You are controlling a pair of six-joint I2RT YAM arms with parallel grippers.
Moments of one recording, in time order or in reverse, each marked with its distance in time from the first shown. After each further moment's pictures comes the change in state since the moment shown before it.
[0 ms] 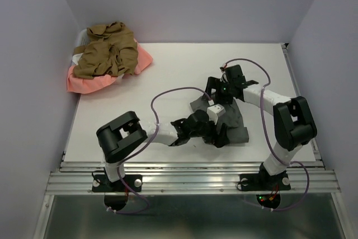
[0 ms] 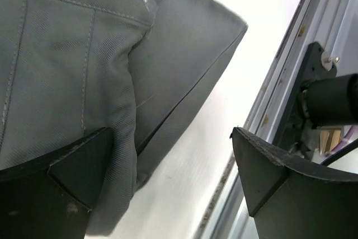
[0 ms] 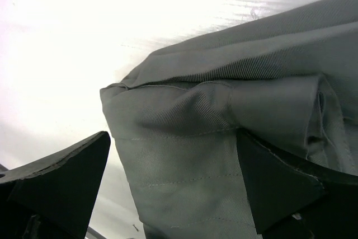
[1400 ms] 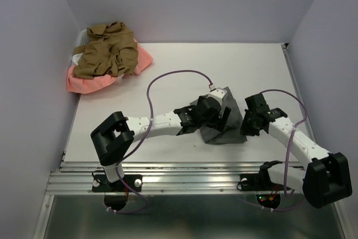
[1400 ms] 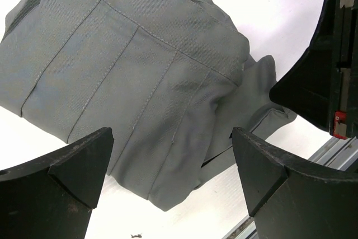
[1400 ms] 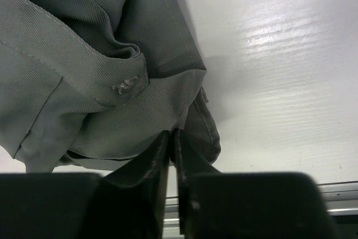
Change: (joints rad) left arm -0.021 -0.097 0.342 -0.623 -0.444 0.043; right arm -0.049 -0.632 -0.422 -0.493 0.368 0.163
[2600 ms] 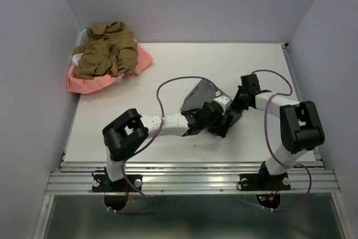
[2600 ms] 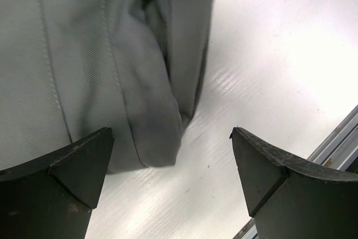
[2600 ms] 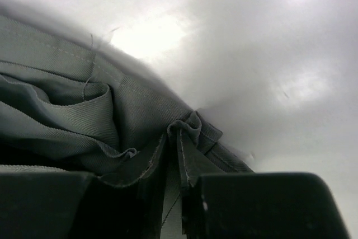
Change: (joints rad) left arm 0.000 0.121 0.000 0.061 0.118 0.011; right arm -0.113 0.512 0.190 0.514 -0.032 -0.059
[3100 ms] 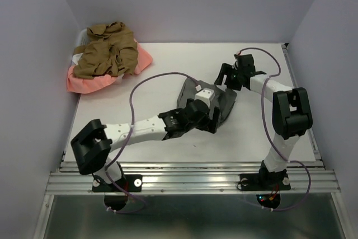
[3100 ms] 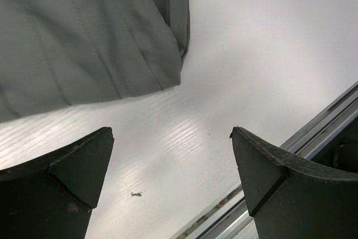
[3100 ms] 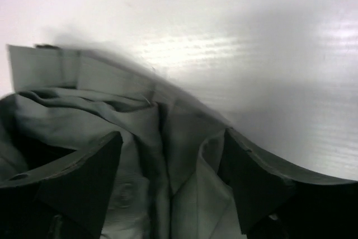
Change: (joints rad) left arm 0.000 -0.247 -0.143 -0.060 -0.091 -0.088; right arm 0.000 0.244 0.356 0.046 -0.304 -0.144
